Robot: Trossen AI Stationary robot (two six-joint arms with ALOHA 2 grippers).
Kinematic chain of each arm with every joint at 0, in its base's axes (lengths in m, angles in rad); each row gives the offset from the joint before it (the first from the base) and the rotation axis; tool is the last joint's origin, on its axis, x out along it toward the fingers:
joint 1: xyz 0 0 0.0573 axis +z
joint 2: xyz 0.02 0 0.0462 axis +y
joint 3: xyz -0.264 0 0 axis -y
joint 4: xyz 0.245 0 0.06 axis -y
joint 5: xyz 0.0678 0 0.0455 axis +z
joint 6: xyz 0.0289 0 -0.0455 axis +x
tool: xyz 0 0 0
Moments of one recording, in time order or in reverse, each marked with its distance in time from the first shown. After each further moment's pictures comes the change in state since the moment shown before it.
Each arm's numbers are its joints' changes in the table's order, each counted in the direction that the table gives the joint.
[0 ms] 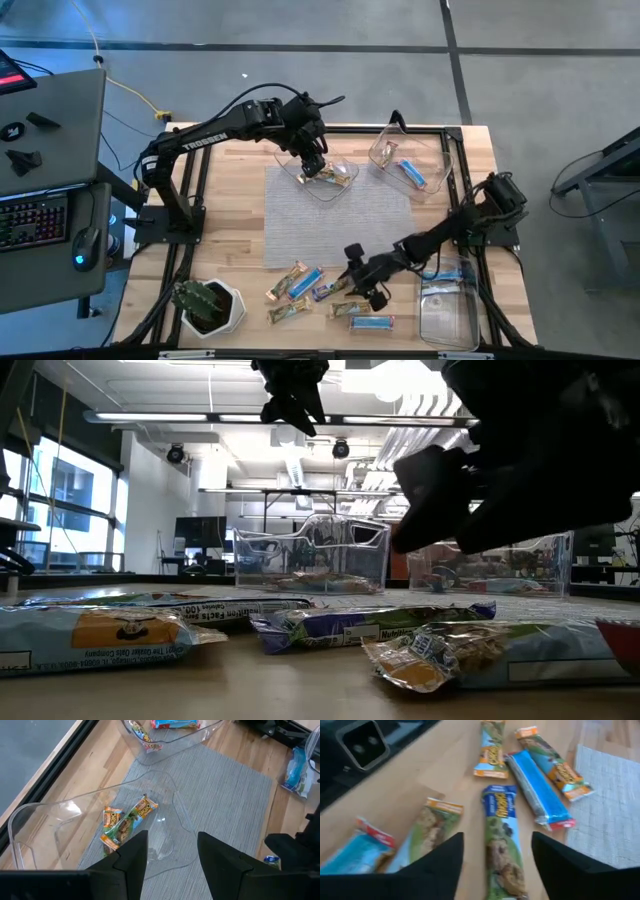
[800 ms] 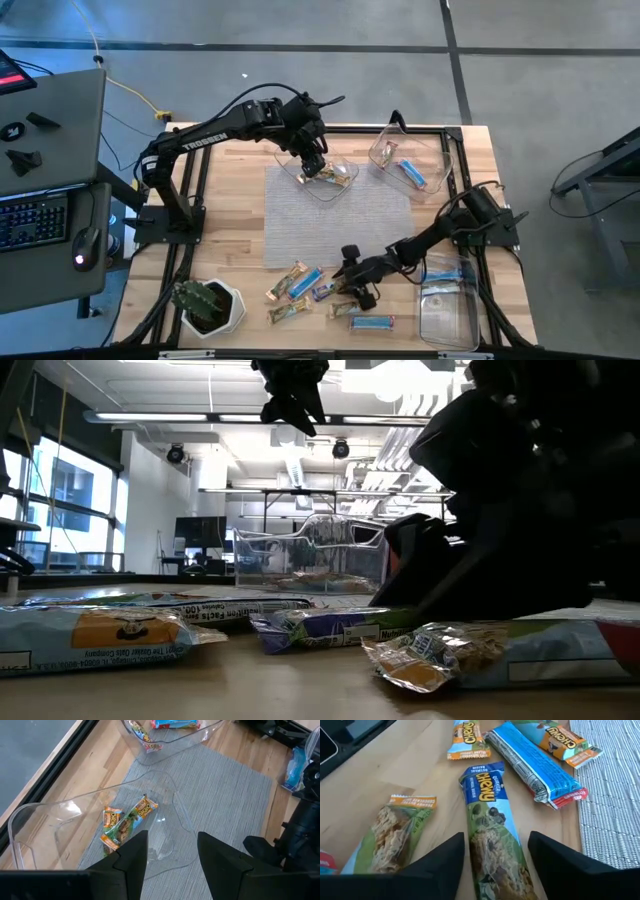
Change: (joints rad) left arm 0.000 0.000 0.000 0.000 0.000 0.000; right arm -0.029 0.214 0.003 0.195 -0.043 0.144
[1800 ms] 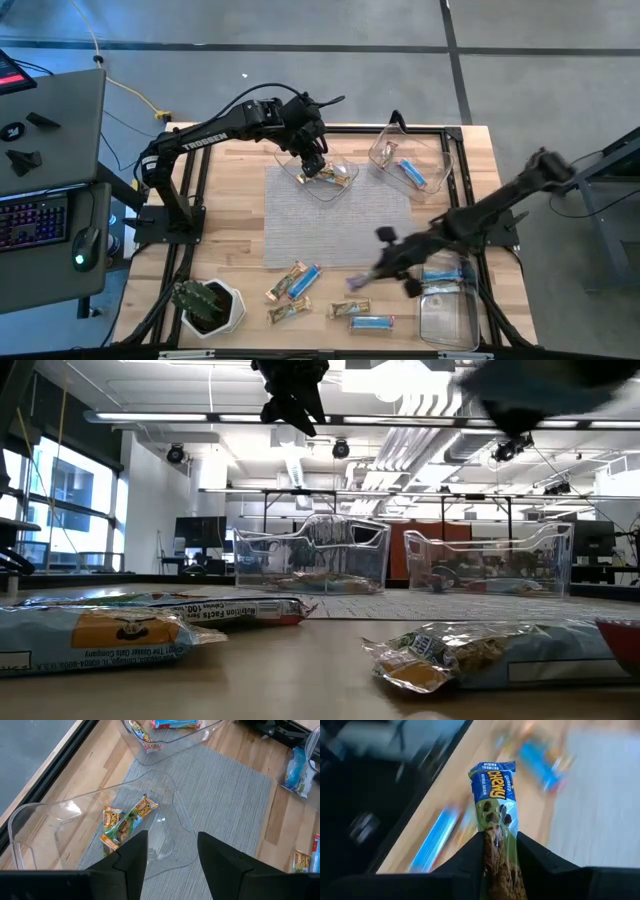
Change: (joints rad) left arm 0.000 0.000 0.000 0.000 0.000 0.000; right arm 0.082 -0.792 -0.002 -0.875 0.115 0.090
